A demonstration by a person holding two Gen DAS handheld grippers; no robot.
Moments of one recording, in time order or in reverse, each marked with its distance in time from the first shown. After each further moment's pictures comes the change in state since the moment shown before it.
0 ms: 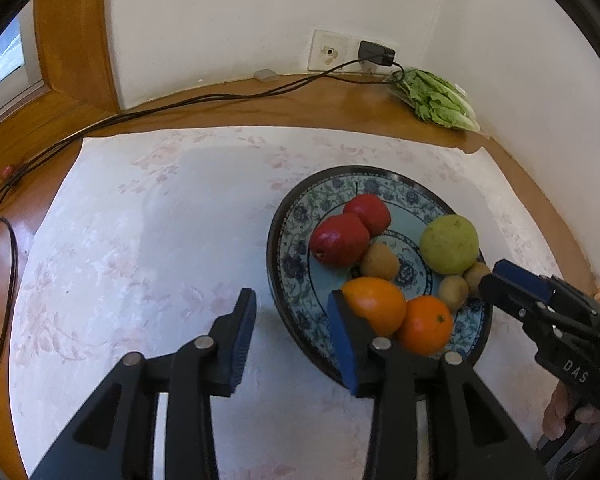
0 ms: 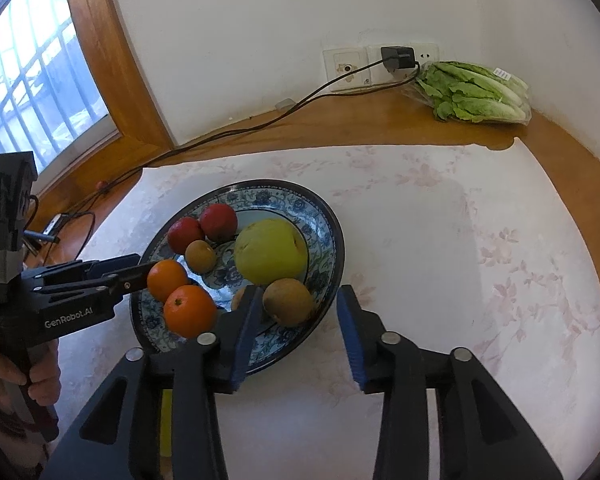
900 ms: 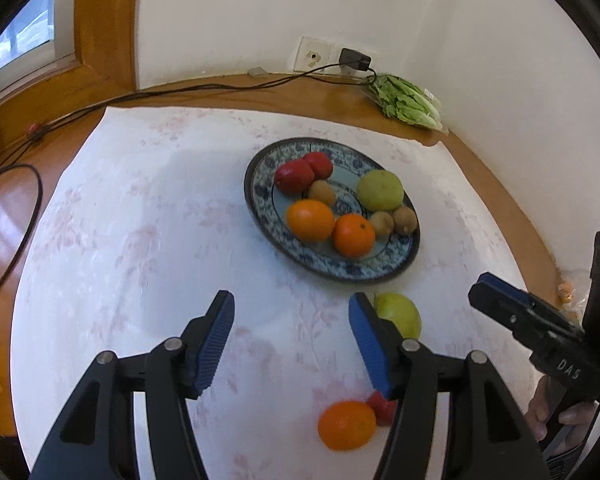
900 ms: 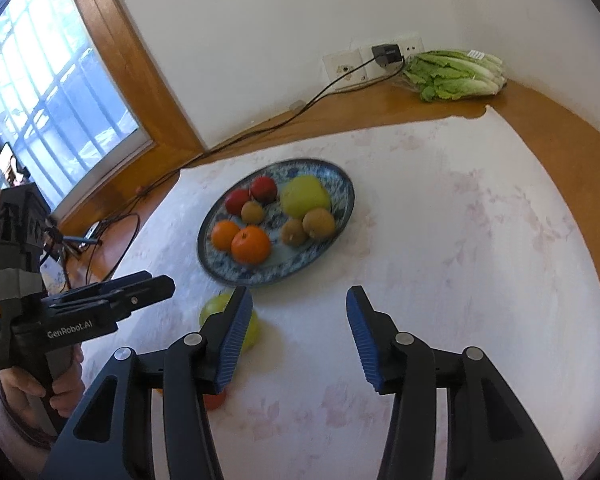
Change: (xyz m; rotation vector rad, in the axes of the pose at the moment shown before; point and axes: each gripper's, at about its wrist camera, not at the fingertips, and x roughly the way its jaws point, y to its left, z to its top) left arm -0.074 -0.014 -0.057 -0.059 0.006 -0.077; right arm -0.074 0.008 -0.049 0.094 -0.002 0.088
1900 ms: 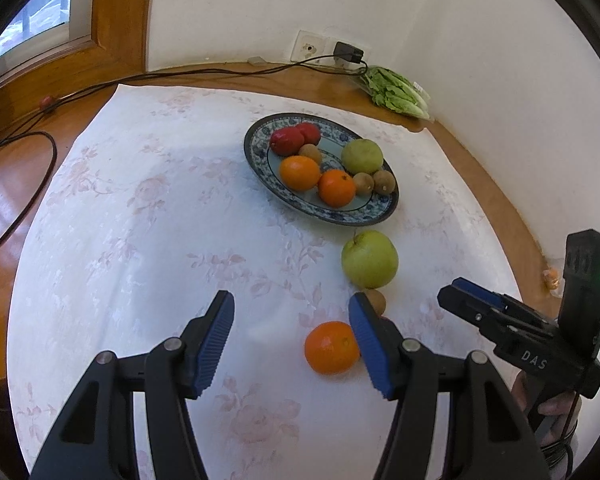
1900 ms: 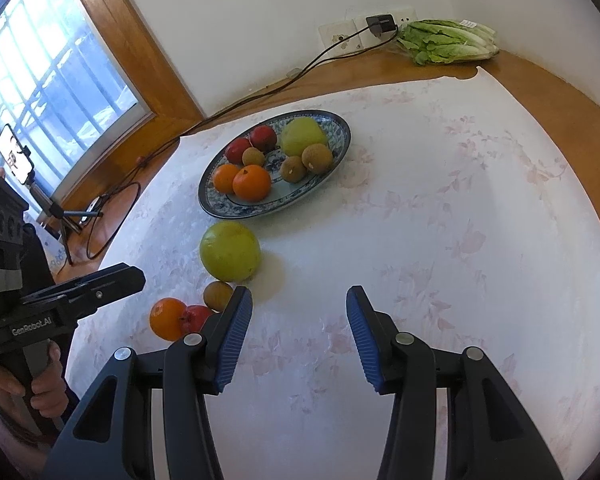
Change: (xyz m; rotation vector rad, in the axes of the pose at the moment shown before) left arm -0.030 -0.002 -0.041 -0.017 0.017 -0.029; right arm -0.006 0.000 -0.036 0.017 0.077 -0.010
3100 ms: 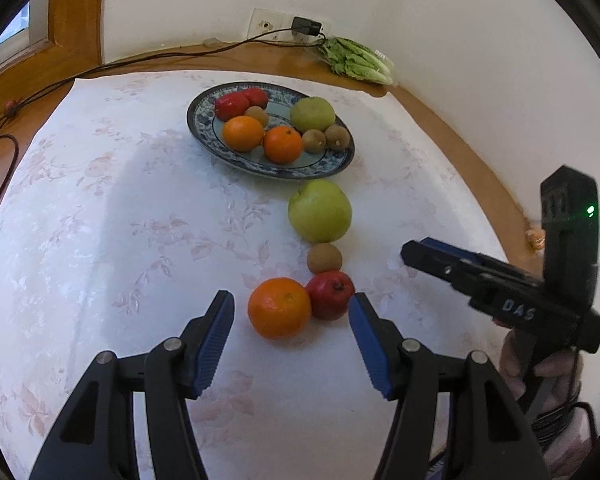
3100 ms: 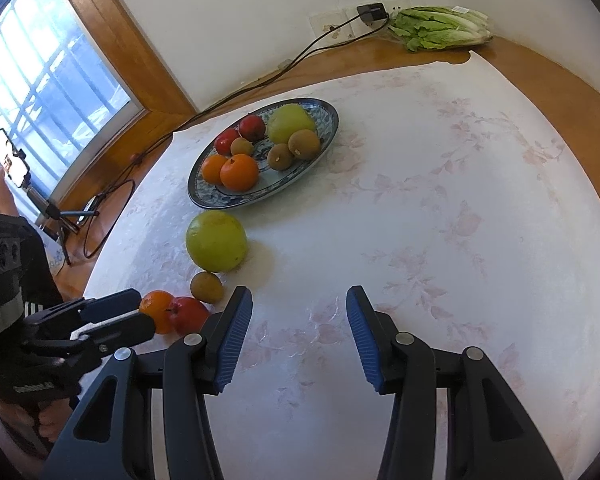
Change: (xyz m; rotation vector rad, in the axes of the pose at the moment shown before) left arm 0.013 -0.027 -0.024 0.096 0.060 -0.070; right arm 0.004 -0.011 -0.004 0.030 0.022 0.003
